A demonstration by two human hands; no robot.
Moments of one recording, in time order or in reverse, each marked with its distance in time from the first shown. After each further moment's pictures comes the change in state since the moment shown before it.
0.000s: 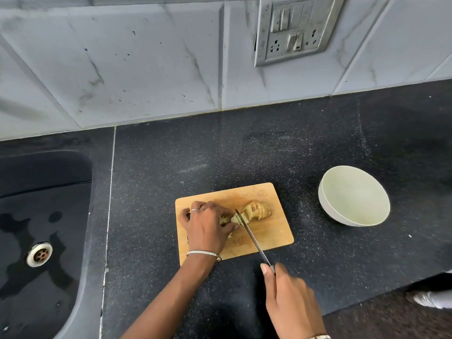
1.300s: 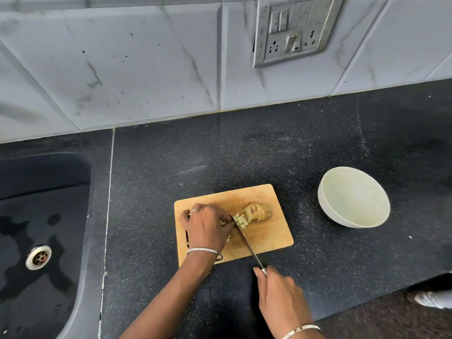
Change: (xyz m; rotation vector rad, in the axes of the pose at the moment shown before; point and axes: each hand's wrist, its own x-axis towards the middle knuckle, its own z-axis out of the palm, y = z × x) left_hand 0.006 0.007 -0.002 -0.049 -0.059 -0.065; right_hand 0.012 -0.006 0.011 -0.016 -0.125 0.024
